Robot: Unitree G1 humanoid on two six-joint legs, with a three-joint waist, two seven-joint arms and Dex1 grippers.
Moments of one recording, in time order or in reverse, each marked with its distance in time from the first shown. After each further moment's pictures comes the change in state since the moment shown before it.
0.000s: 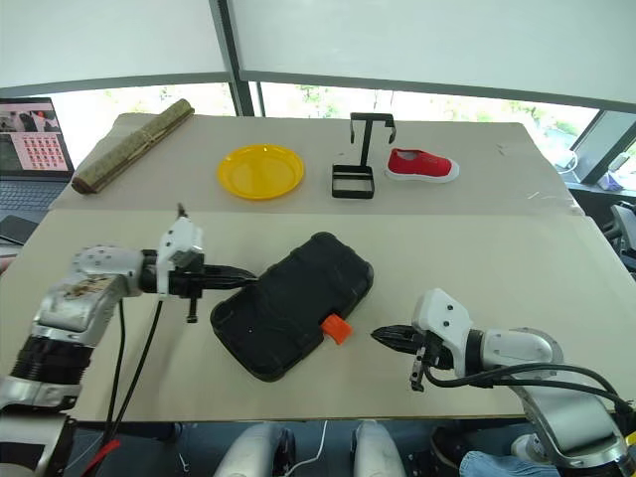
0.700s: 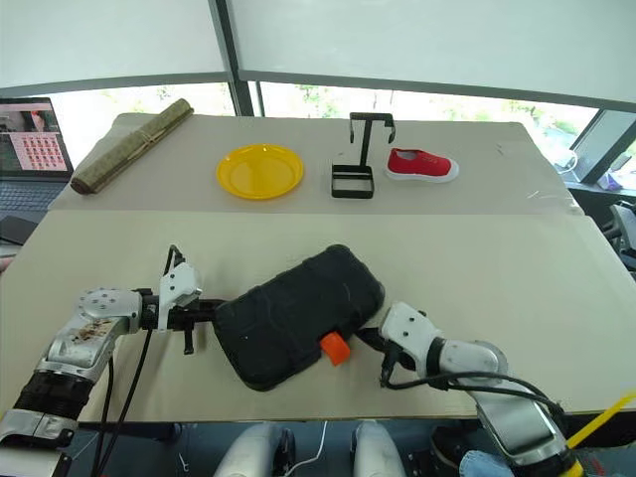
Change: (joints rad) left arm 0.233 0.050 0.075 0.105 0.113 -0.191 0.118; right arm -0.100 0.183 0.239 0.272 -0.323 -0.182 -0.169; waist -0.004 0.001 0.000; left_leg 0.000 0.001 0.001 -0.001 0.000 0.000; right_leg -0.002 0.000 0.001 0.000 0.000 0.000
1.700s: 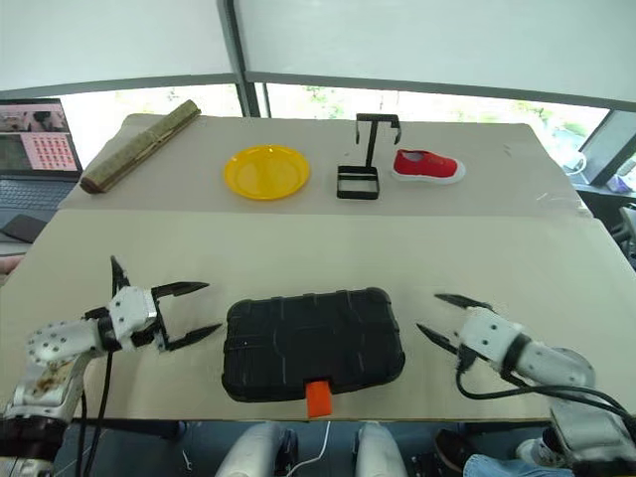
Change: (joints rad) left arm 0.116 -0.004 0.167 0.032 -0.064 -0.375 0.050; right arm 0.313 -0.226 -0.326 0.176 0.124 -0.500 0.085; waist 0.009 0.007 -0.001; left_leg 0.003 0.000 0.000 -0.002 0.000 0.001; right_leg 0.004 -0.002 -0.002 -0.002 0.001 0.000
